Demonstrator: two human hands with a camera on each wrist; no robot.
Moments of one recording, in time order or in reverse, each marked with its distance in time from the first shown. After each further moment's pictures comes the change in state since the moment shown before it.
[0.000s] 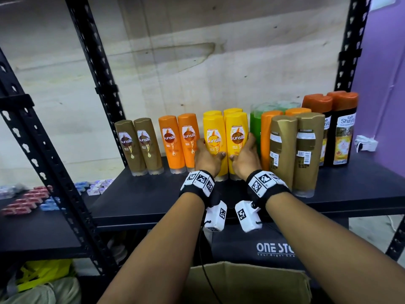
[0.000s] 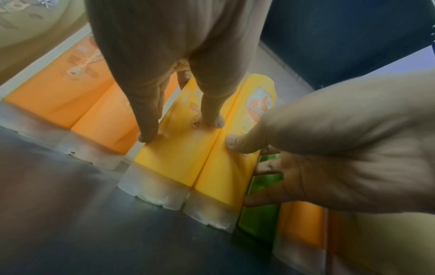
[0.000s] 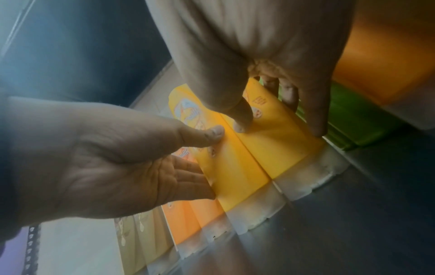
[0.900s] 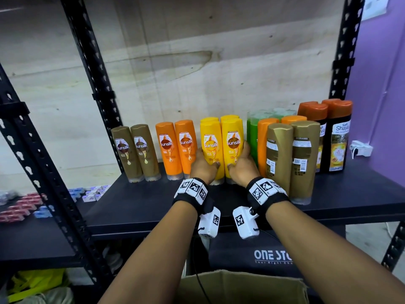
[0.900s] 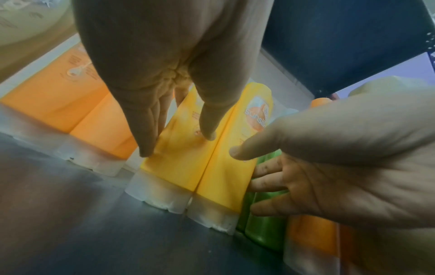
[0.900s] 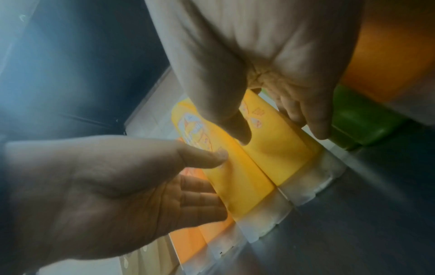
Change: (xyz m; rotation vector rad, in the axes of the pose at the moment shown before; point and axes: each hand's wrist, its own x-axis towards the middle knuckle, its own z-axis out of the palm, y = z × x) left_hand 0.010 -0.010 -0.001 0.082 -0.098 -0.007; right_hand 0.000 0.002 -0.009 -0.026 -0.156 0.032
